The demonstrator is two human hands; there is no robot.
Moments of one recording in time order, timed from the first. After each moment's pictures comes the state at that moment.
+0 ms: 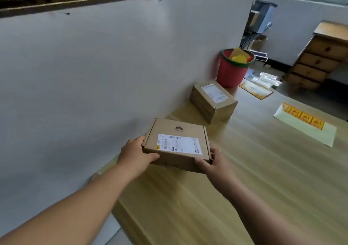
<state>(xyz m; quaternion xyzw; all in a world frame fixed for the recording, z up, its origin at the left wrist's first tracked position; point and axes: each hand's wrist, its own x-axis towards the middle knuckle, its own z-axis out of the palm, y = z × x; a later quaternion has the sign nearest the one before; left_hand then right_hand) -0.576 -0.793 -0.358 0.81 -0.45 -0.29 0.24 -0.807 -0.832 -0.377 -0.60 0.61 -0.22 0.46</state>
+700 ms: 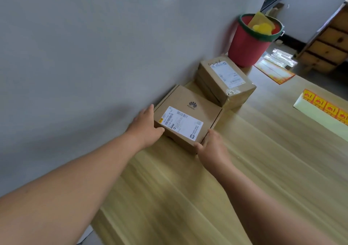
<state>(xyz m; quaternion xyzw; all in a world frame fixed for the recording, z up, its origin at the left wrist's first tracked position) -0.564 -0.915 -0.421 0.78 -0.54 -0.28 0.14 -0.768 -0.927 -0.441 -0.64 0.68 -0.10 0.33</state>
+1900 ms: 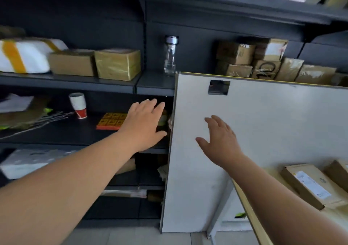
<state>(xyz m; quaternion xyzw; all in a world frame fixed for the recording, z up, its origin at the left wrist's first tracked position) -0.435 -0.290 -0.167 0.90 -0.39 0.17 0.06 -0.559 -0.474 -0.185 -0.96 0.20 -0.16 0.10</state>
